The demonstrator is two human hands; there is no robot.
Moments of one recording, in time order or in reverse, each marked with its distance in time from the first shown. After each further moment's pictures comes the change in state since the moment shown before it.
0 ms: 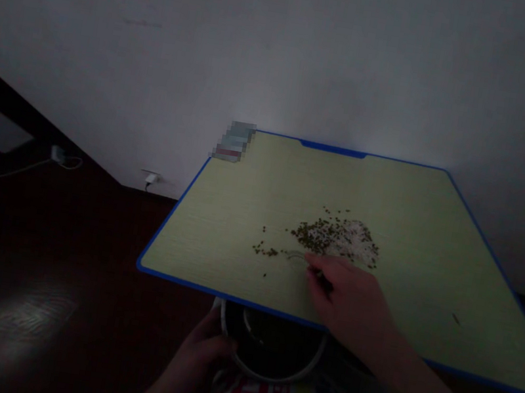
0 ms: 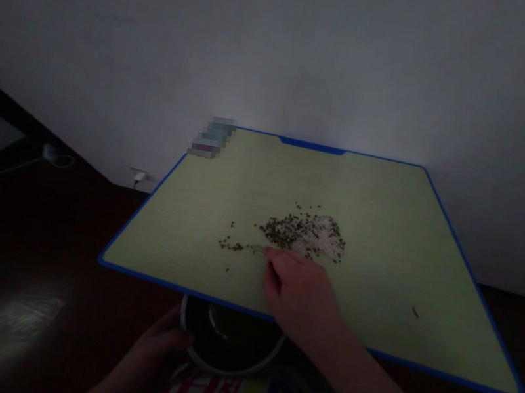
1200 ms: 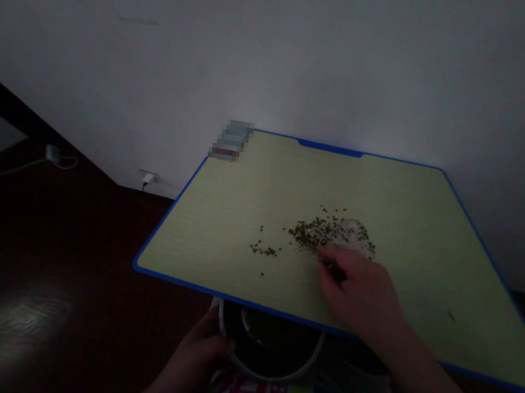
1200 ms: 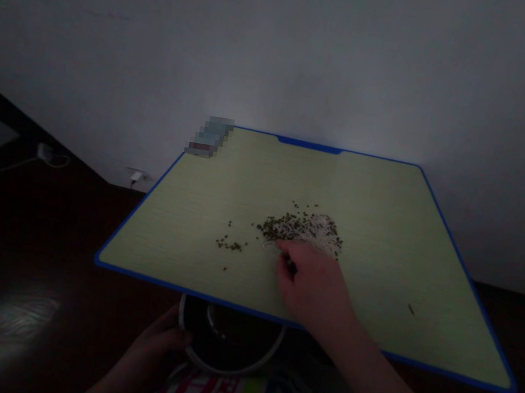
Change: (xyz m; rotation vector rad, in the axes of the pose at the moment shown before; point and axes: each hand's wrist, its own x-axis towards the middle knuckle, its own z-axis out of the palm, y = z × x) left_hand 0.001 0.000 -0.001 0.021 0.034 -0.007; right_hand 0.003 0.017 -0.007 -0.042 0.038 0.101
